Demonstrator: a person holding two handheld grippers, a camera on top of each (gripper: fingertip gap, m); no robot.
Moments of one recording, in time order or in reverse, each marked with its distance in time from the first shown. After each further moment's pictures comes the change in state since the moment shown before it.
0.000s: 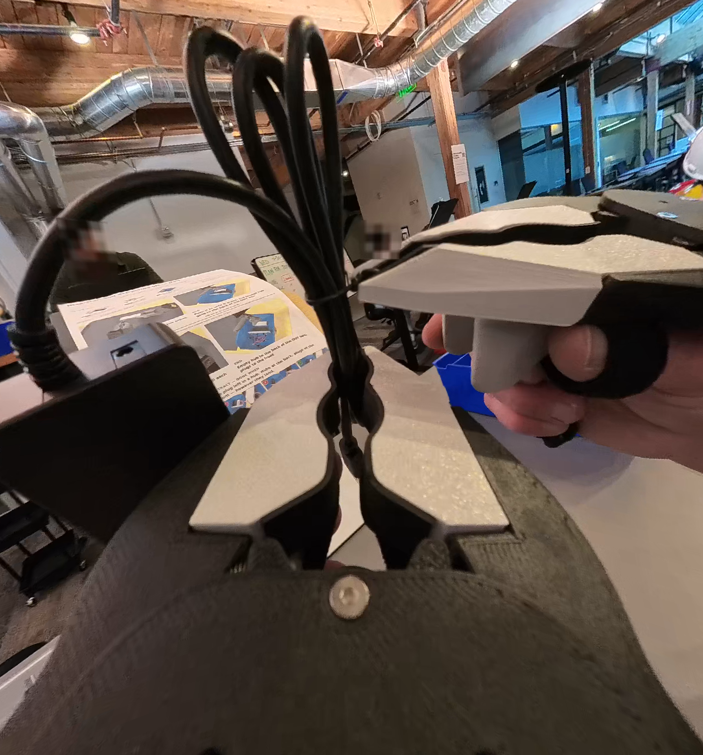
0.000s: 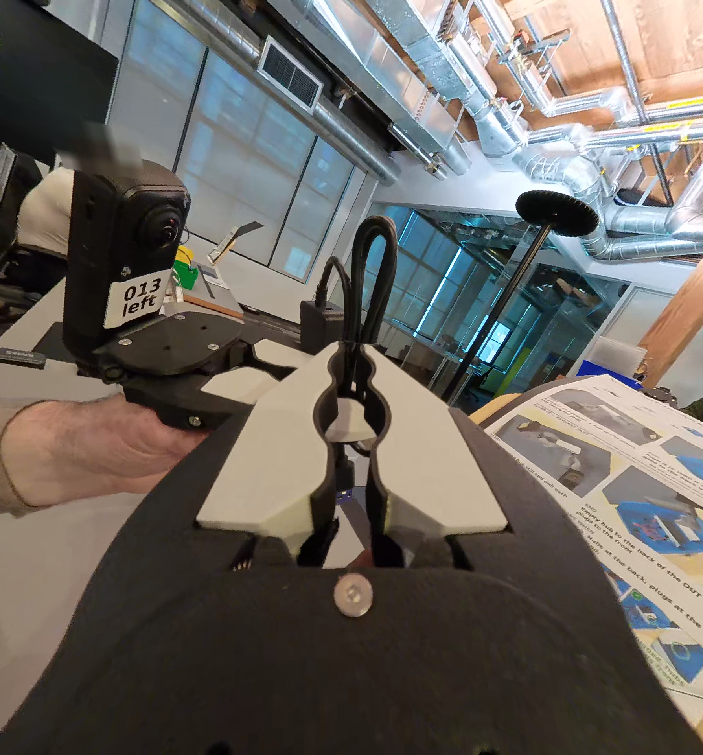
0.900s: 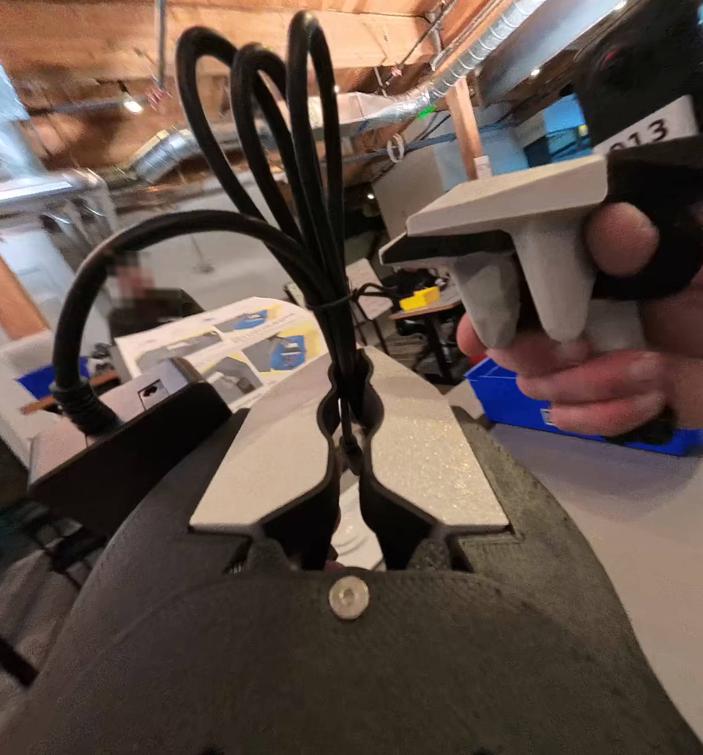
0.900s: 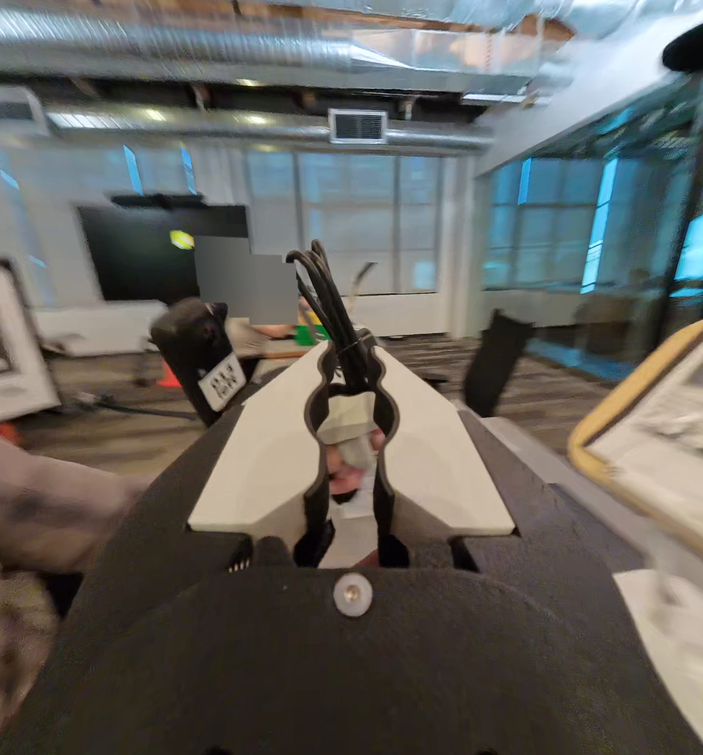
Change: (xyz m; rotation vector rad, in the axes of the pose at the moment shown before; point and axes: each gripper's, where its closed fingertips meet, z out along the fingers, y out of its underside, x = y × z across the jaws) left arm -0.007 -0.011 -0.005 0.055 -0.069 0.096; right arm 0.012 -0.014 -0.017 0.055 -0.255 0.599
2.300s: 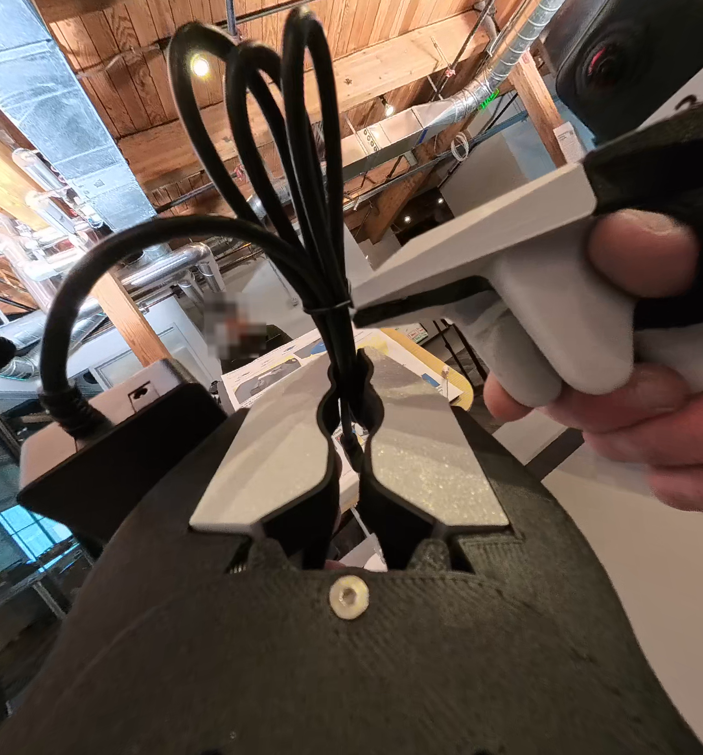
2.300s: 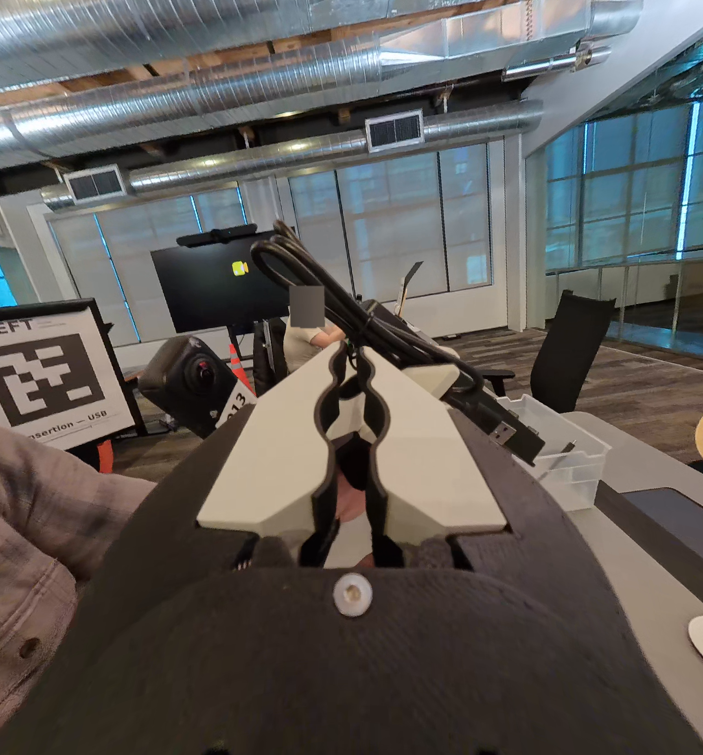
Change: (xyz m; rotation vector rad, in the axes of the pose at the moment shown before) left arm -0.012 -0.011 -0.007 0.043 -0.169 0.246; right arm -0.021 0.020 0.022 0.012 -0.086 0.124
